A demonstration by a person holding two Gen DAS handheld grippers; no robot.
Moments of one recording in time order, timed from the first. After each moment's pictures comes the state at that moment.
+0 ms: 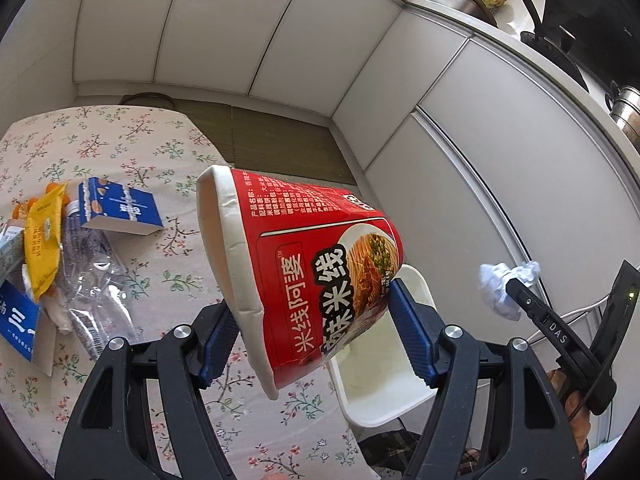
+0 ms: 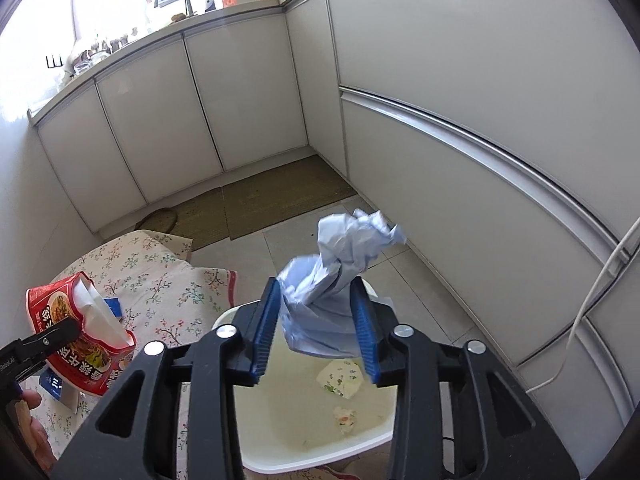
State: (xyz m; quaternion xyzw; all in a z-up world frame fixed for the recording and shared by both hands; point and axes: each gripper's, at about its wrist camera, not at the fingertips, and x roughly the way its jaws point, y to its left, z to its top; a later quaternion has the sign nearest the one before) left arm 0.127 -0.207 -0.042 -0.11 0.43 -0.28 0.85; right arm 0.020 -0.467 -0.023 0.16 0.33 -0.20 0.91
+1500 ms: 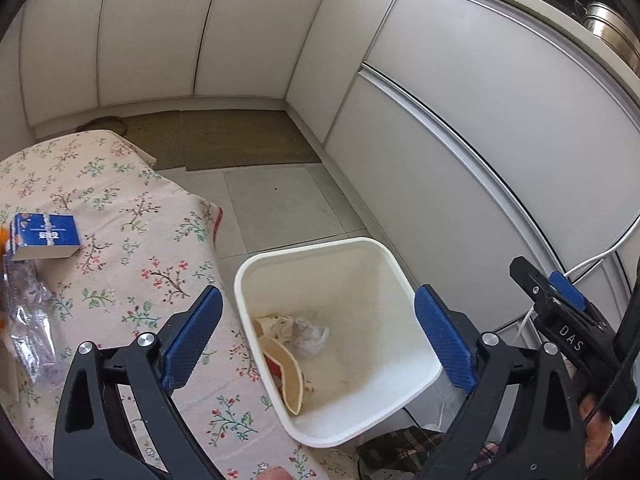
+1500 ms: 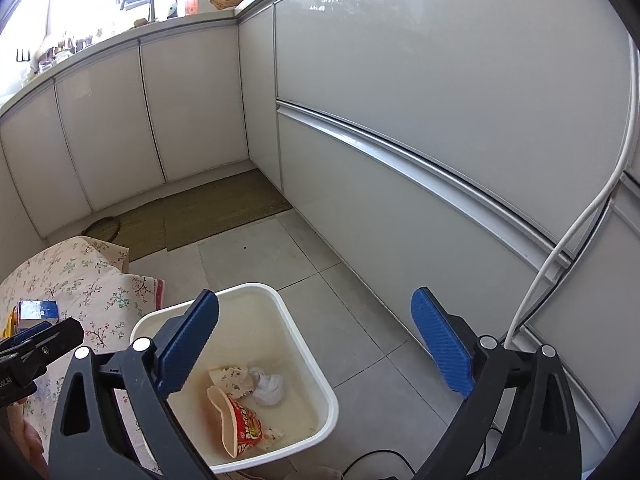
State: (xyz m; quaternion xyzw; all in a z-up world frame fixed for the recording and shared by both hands) left arm 0.108 -0.306 -0.058 -0.02 0.42 -0.32 0.85; right arm -0.005 -0.501 -0.033 0.11 0.32 -0.29 0.90
